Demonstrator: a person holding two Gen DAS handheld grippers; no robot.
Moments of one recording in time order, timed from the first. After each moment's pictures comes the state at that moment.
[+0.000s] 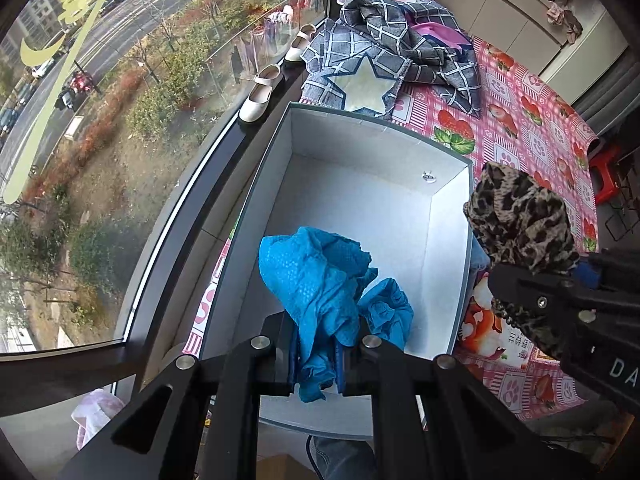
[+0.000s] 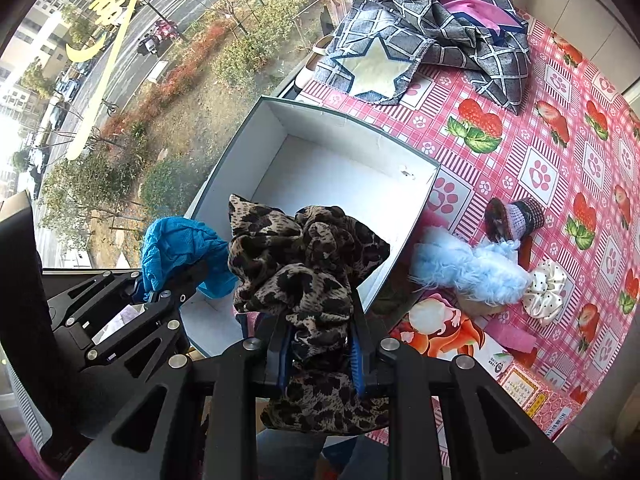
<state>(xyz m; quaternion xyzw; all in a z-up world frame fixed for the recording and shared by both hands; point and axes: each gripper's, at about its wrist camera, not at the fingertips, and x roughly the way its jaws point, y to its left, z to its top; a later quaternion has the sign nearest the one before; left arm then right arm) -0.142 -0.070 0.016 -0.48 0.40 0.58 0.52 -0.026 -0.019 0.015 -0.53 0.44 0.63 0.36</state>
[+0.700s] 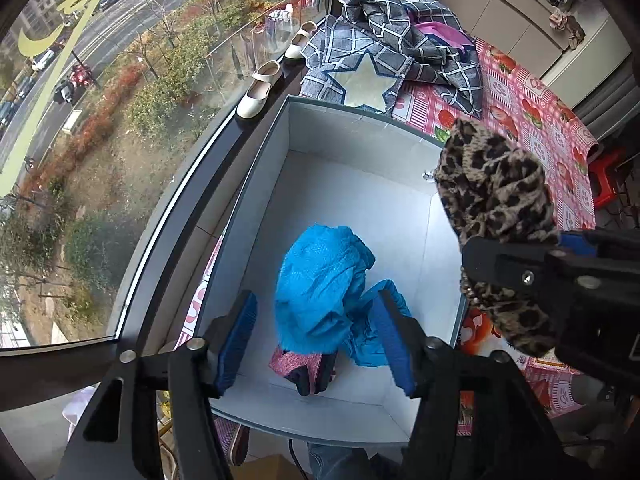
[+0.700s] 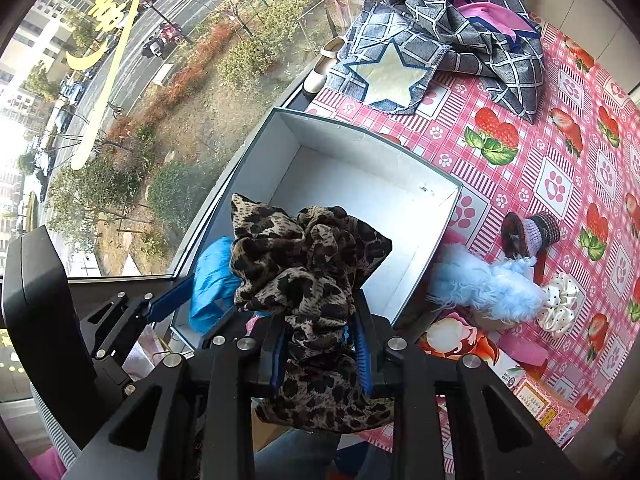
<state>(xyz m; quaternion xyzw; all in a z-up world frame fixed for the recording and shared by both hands) -0.144 -0.071 0.011 -0.49 0.39 0.58 0.53 -0.041 -0.008 0.013 -0.52 0.45 0.63 0.36</state>
